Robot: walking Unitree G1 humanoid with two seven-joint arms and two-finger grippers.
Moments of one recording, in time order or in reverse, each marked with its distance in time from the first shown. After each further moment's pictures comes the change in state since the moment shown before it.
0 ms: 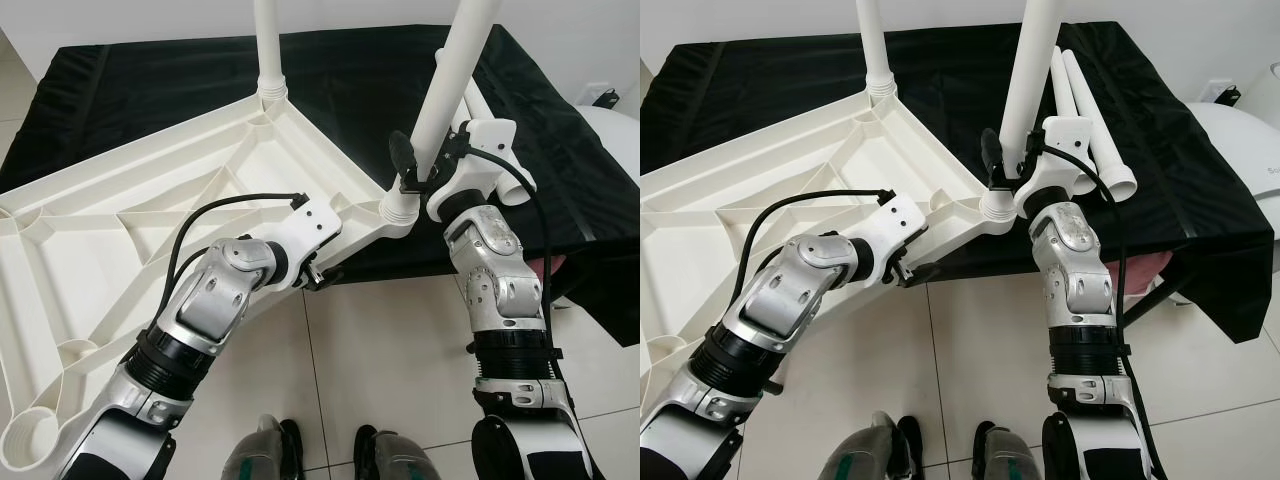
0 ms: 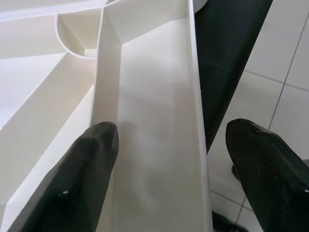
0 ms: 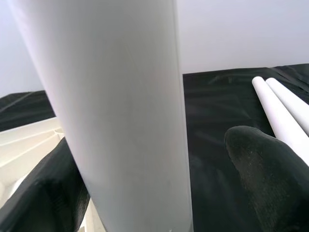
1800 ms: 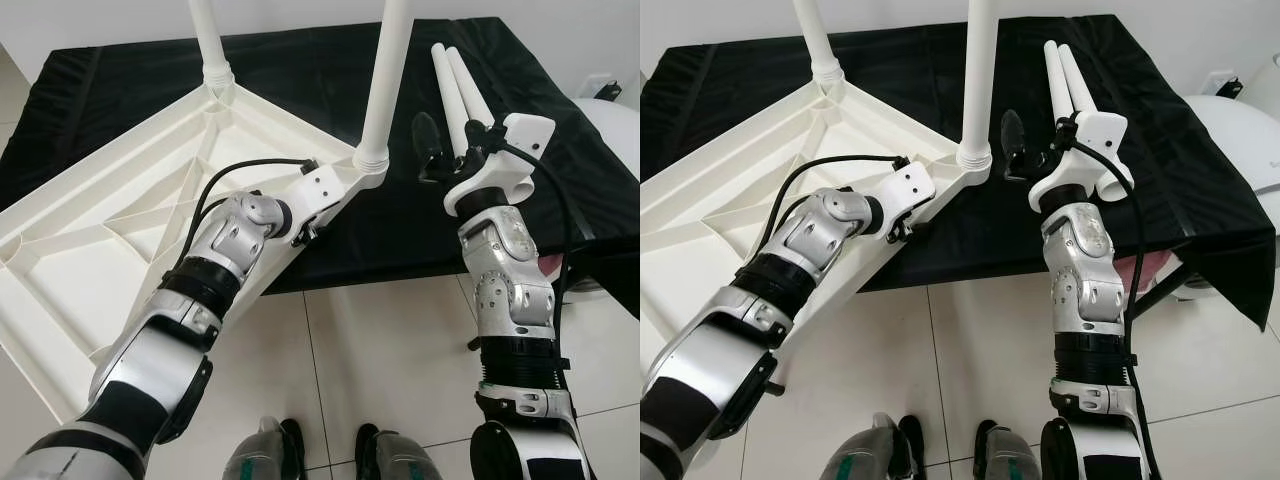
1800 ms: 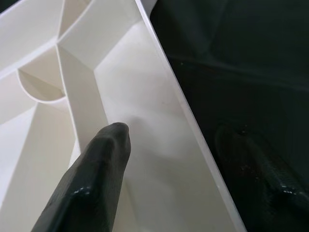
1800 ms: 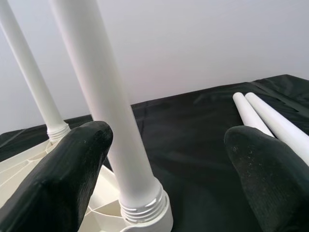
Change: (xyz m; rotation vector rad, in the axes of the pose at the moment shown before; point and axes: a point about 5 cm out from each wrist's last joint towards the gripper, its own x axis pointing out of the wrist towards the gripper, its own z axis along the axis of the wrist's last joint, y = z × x) left arm 0.045 0.054 0.012 0.179 0.023 0.061; right arm -0.008 -0.004 0.014 0.066 -0.109 -0.026
